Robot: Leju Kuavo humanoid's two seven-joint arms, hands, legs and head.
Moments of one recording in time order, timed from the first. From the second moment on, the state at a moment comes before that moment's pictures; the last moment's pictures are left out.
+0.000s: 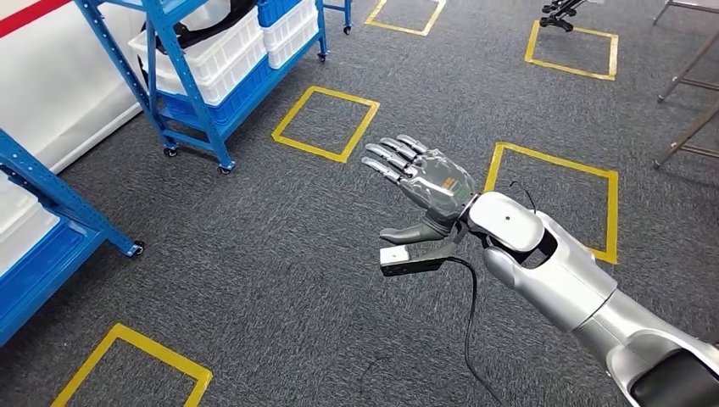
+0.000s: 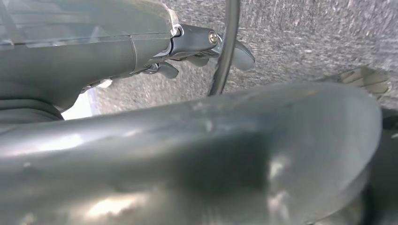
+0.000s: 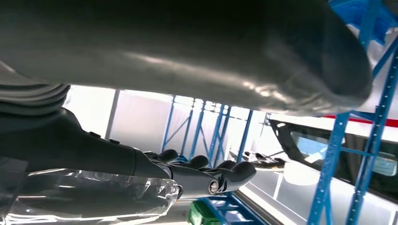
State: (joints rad) left arm -0.02 0.35 -1.57 -0.93 1.34 0.46 -0.08; right arm -0.84 -0.35 0.86 -1.41 0.96 -0.16 -0.13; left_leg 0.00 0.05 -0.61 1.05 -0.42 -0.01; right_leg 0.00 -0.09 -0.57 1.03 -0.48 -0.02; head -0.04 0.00
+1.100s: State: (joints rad) left arm -0.02 0.36 -1.57 -0.97 1.31 0.50 -0.06; right arm -0.83 -0.36 0.84 -1.43 0.96 -0.16 -0.13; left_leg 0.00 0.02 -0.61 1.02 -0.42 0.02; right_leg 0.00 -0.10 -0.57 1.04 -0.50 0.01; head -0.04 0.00
